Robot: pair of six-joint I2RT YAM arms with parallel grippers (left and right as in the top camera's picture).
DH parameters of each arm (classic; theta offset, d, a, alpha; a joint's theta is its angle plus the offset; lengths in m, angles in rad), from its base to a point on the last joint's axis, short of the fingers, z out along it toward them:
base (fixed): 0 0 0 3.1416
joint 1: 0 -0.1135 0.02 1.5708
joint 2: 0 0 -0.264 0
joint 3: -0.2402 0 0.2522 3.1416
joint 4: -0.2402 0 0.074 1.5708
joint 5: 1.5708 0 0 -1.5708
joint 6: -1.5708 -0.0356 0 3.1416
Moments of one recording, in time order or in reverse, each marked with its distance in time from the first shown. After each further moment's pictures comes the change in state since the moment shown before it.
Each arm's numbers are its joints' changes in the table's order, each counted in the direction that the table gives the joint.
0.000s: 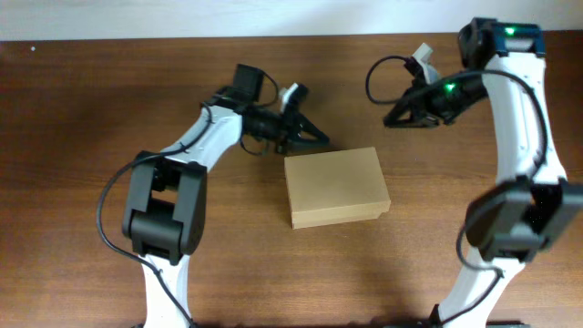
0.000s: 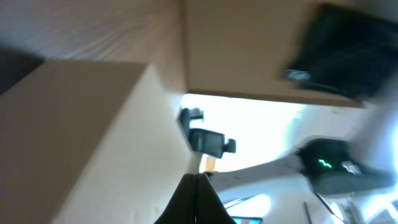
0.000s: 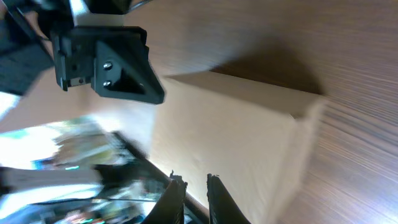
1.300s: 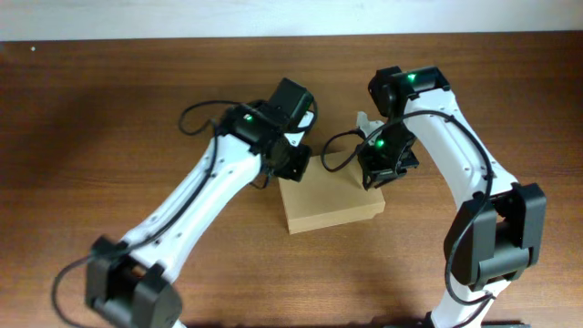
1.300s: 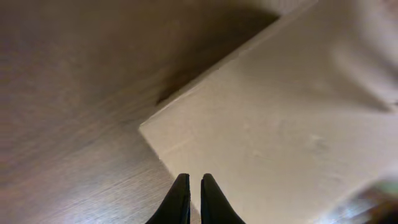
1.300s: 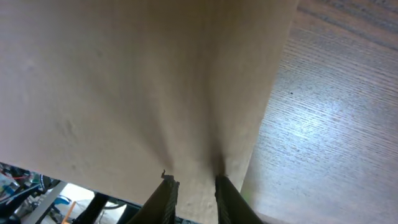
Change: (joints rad) left arm 0.266 -0.433 -0.015 -0.546 -1.331 -0.261; right arm -0.316 -0.128 0.448 0.175 0.482 -0.208
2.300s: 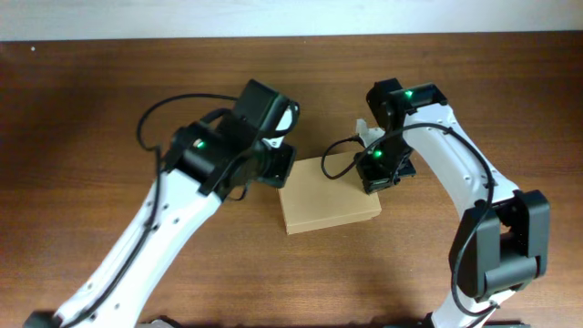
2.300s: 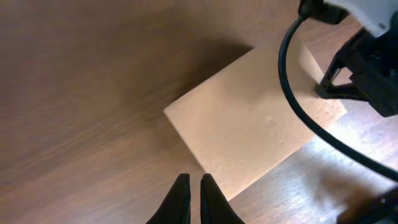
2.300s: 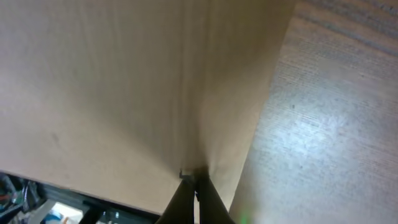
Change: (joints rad) left arm 0.000 -0.243 -0.023 -0.084 -0.055 0.004; right arm -0.015 -0.057 0.128 0.124 0.014 -0.027
